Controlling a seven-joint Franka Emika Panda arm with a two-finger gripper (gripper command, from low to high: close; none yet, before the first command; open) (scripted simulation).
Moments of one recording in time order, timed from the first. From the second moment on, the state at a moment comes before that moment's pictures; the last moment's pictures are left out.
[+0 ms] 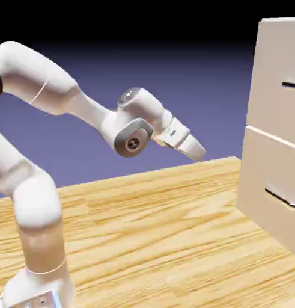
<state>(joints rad) 0.03 -0.53 -0.04 -2.79 0.05 3.02 0.75</state>
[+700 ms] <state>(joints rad) 0.36 0.20 -0.72 -2.46 0.97 2.74 0.95</state>
